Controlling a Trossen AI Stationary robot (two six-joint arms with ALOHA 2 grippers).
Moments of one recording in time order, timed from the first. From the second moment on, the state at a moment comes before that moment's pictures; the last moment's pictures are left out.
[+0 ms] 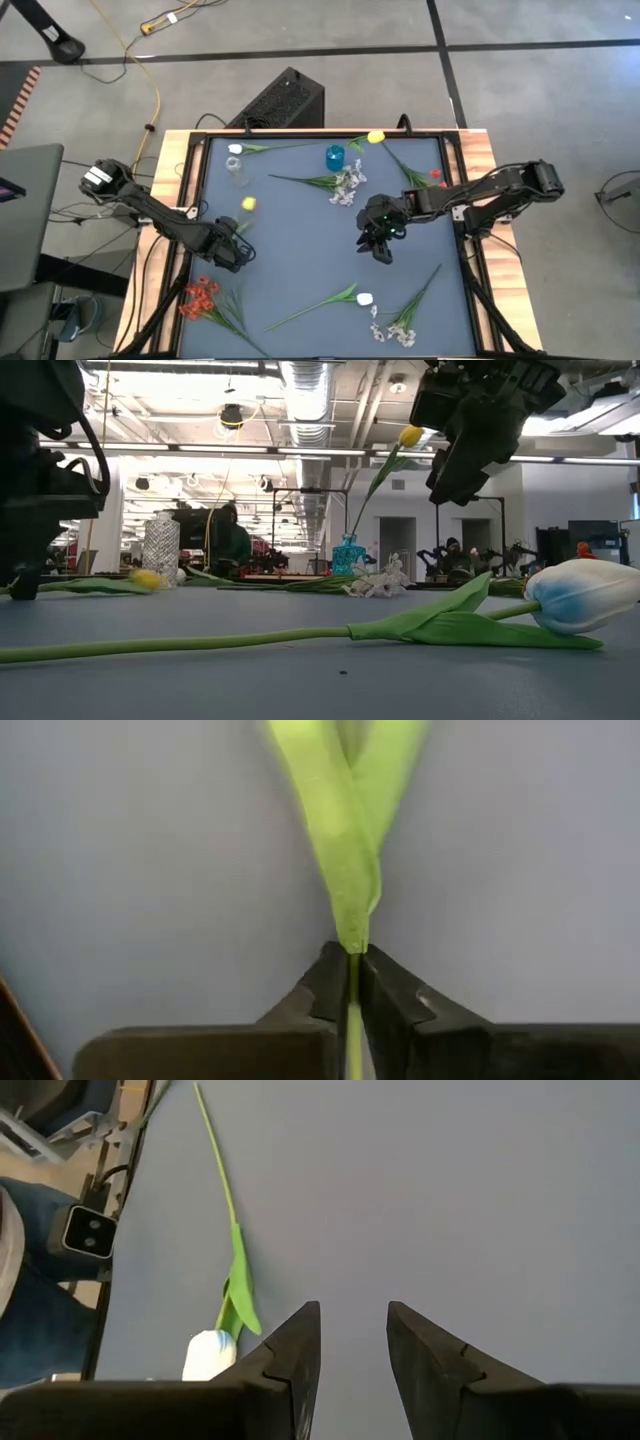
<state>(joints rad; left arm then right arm) -0.47 1.30 0.53 -0.78 -0.22 -1.64 0.08 1.39 0.82 -0.25 -0.29 0.29</state>
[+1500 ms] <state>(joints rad) 0.22 1.14 0.71 0.76 -0.10 -0.18 0.23 1.38 0.82 -0.17 -0.23 0.68</state>
